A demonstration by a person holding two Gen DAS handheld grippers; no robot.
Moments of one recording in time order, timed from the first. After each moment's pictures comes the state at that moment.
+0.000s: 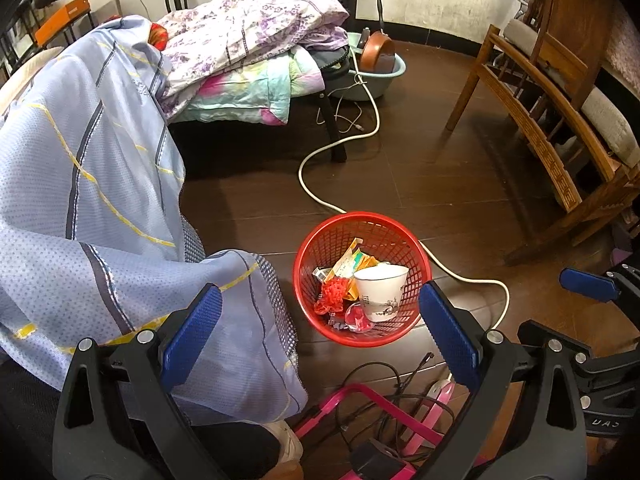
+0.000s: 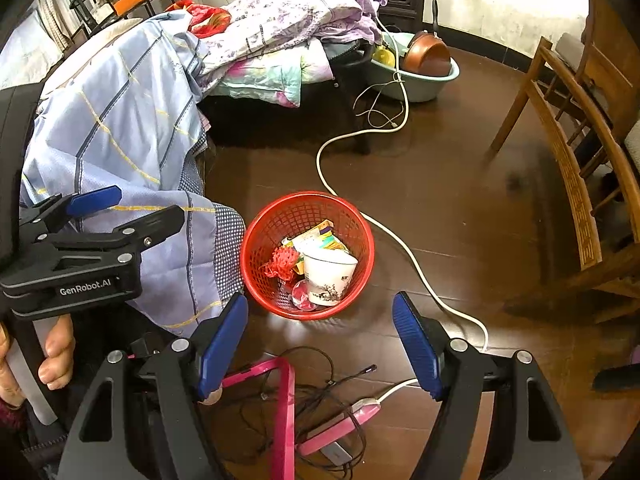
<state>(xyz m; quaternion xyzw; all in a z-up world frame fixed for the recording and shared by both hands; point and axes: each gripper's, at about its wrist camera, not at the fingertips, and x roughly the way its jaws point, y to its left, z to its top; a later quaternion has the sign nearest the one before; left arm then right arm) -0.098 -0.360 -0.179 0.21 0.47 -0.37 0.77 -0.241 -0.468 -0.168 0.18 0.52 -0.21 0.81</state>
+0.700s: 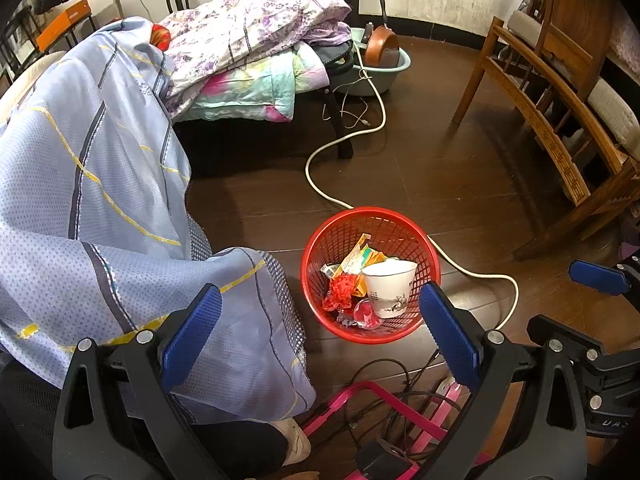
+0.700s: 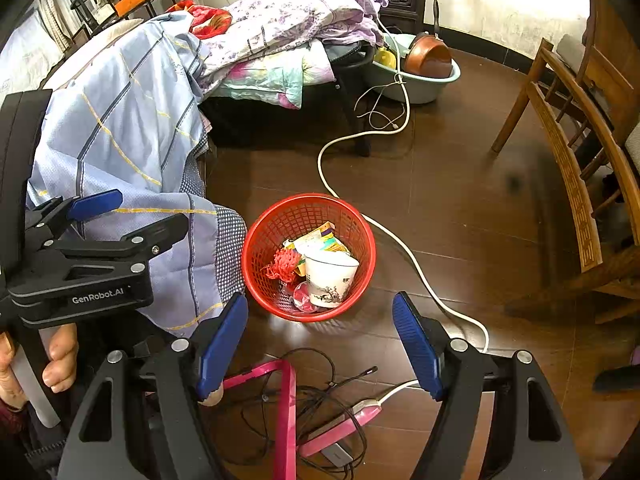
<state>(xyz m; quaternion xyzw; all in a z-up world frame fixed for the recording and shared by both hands) -0.097 -0.361 -0.183 0.22 0.47 -0.36 0.77 -0.240 -0.467 -0.166 0.18 0.52 -0.21 0.81</state>
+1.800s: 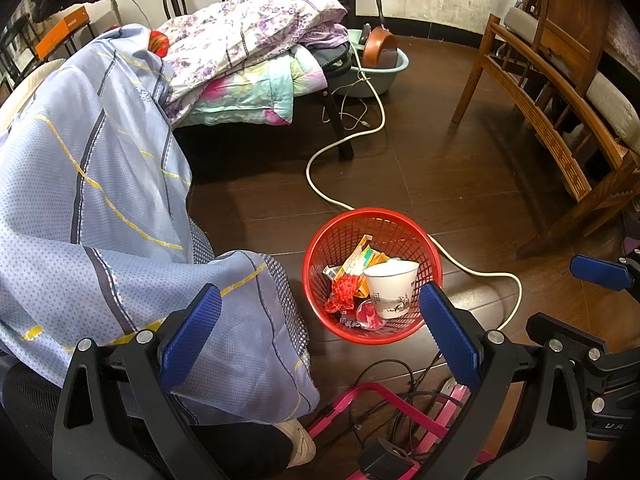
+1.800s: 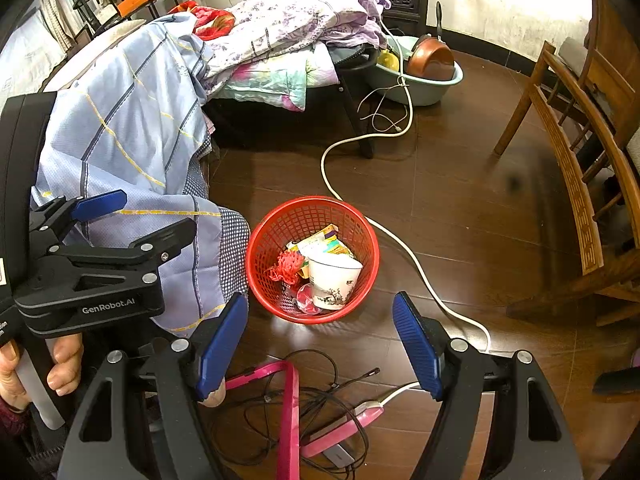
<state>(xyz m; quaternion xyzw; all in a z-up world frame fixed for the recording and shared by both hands) -0.102 -0.365 -0.182 0.23 0.46 -0.36 0.78 -0.238 -0.464 -0.165 0.17 0.52 -0.21 0.81</state>
